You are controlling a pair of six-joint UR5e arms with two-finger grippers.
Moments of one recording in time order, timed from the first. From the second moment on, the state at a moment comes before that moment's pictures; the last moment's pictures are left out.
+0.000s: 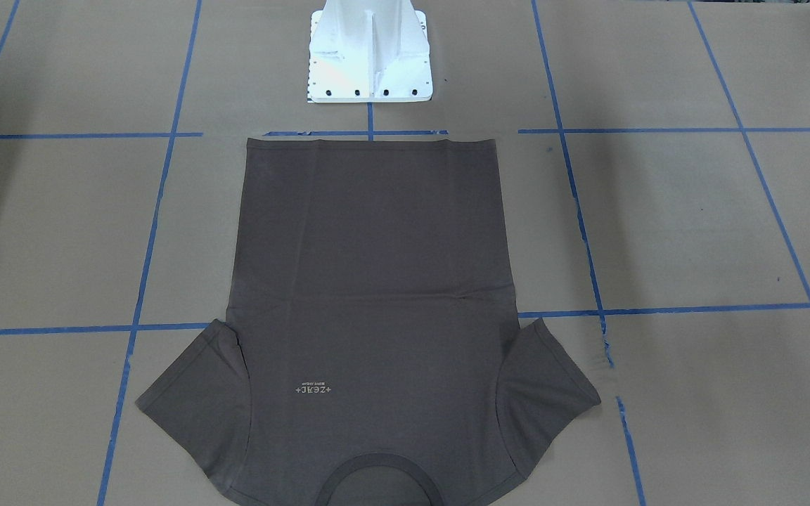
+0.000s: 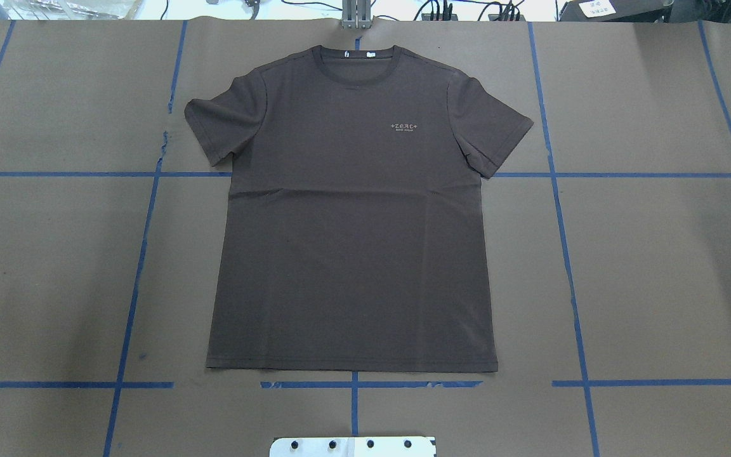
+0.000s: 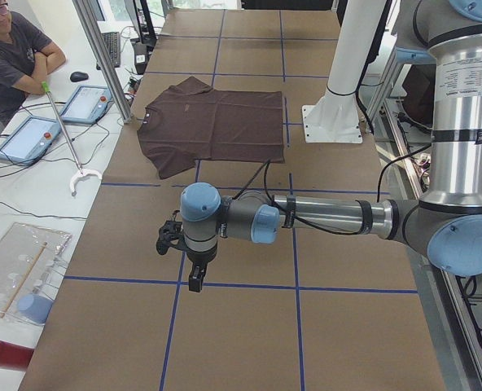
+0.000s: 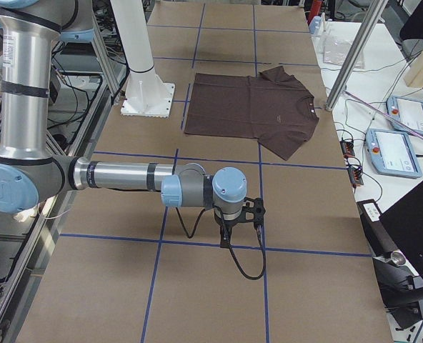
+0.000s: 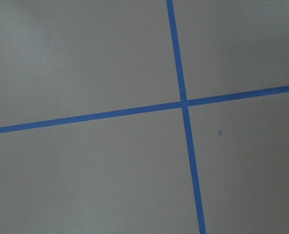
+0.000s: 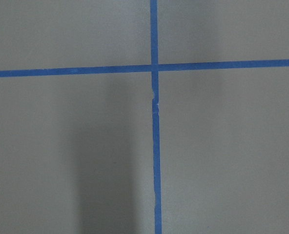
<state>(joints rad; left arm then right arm) -1.55 -1.52 -1.67 -1.67 -2.26 0.03 1.56 -1.70 1.71 -1.53 2.40 0.07</state>
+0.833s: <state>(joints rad) -1.55 -1.65 -1.67 -1.70 -2.26 0.02 1.50 -1.51 1.60 -1.43 2.42 0.09</state>
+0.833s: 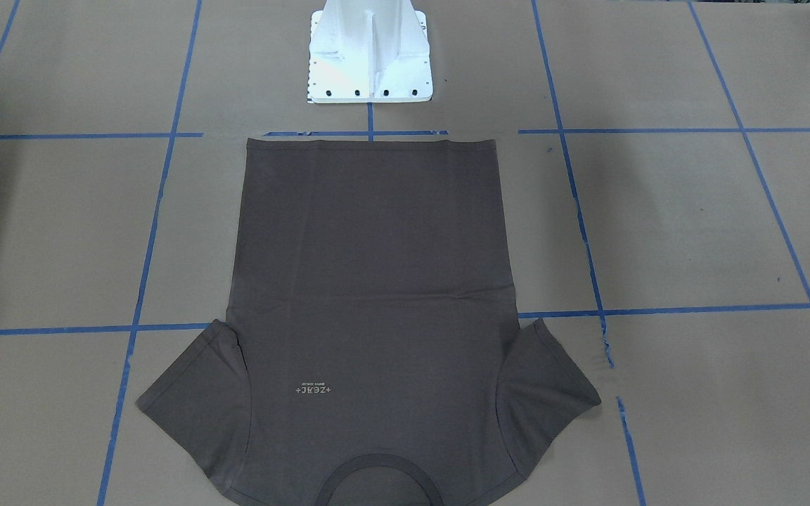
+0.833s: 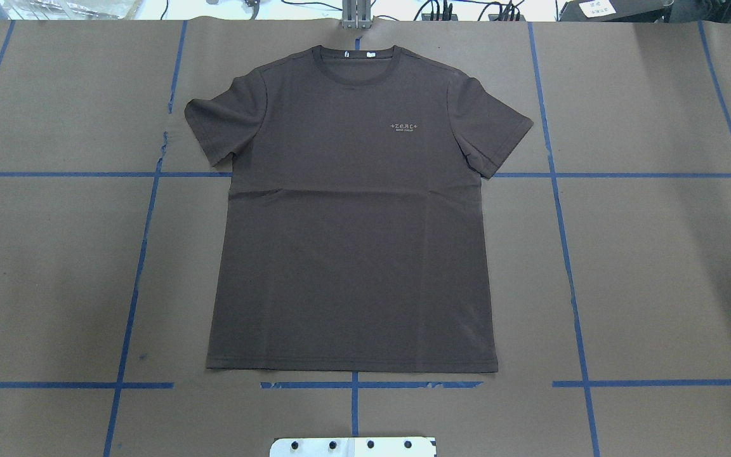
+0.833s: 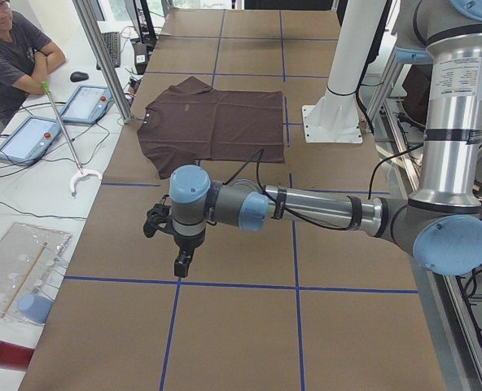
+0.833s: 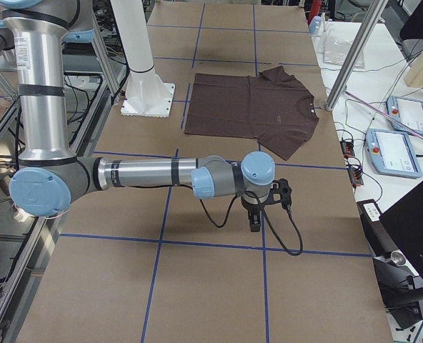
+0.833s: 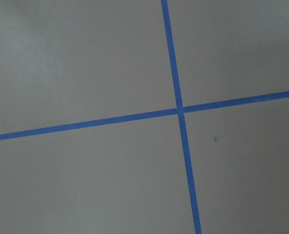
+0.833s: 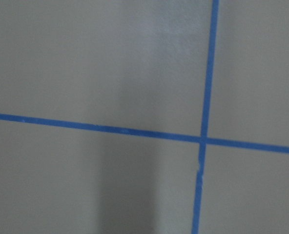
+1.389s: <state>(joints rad) -1.50 -1.72 -1.66 -1.91 -2.26 -0.06 1.33 -1.27 1.53 -1.37 2.42 0.34</state>
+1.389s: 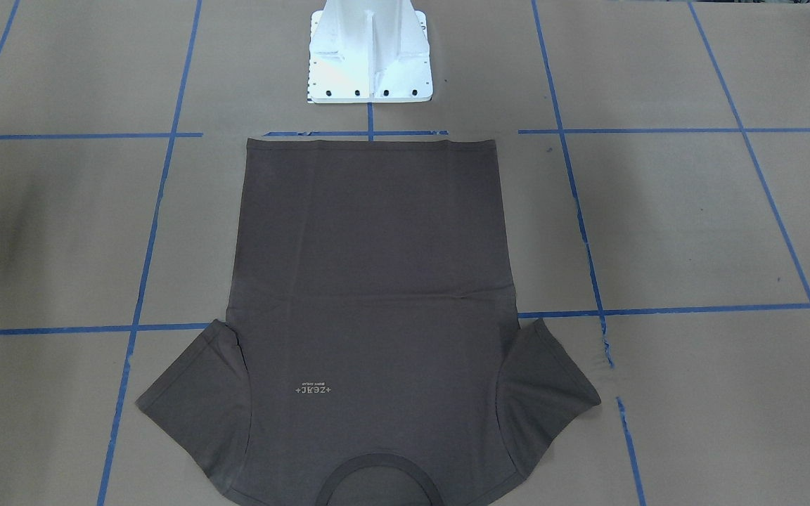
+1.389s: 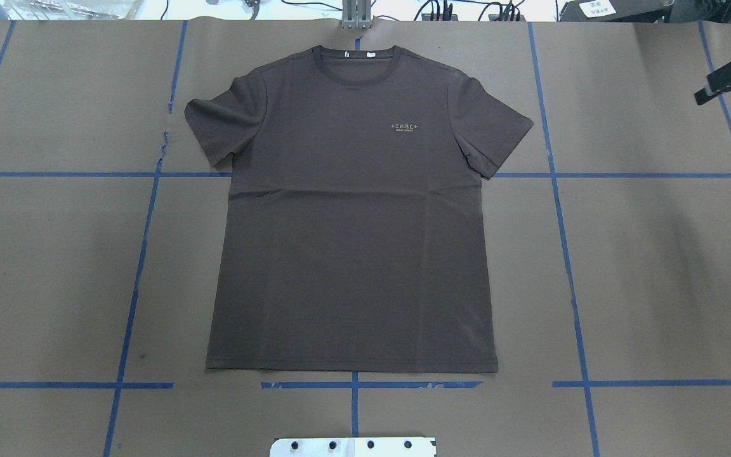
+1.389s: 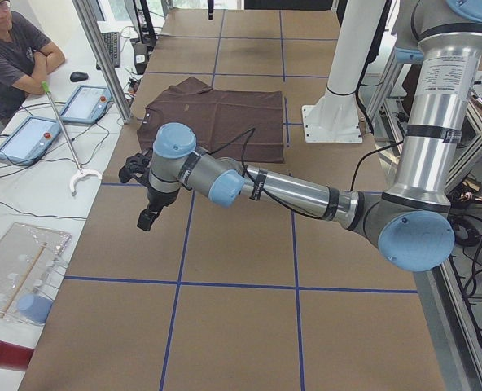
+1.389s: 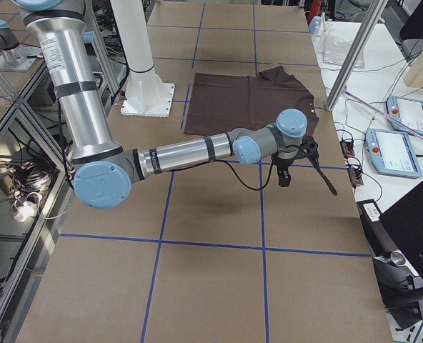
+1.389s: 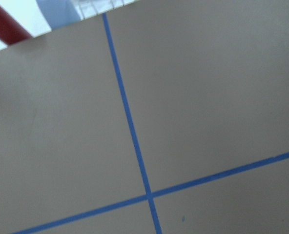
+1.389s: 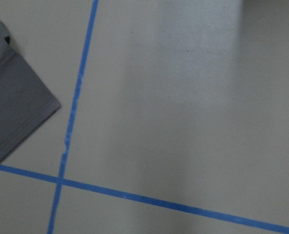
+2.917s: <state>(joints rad) -1.45 -1.78 -1.65 -2.05 -2.25 -0.32 0.96 -0.97 1.06 -0.86 2.05 0.84</state>
